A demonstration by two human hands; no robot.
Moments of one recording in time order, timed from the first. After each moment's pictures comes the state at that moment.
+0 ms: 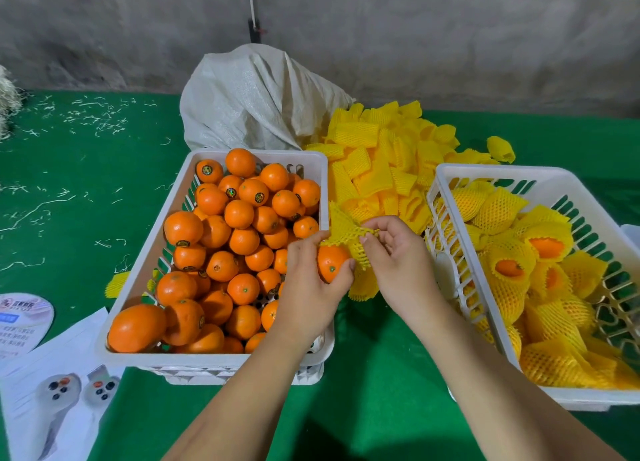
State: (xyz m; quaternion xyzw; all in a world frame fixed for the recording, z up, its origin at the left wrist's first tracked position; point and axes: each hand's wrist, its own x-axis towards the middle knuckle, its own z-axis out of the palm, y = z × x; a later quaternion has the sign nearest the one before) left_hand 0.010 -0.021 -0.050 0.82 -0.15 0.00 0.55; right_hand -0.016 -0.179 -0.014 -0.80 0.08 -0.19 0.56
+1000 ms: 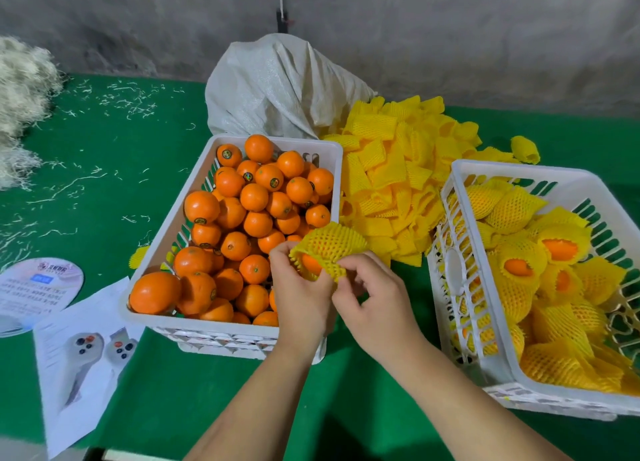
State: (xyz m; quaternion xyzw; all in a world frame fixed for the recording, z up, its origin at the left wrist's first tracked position) left_hand -0.035 -0.021 -0.047 0.72 0.05 0.09 0.69; right_hand -0.074 -0.136 -0.025 -0.85 -0.06 -0.23 0.46
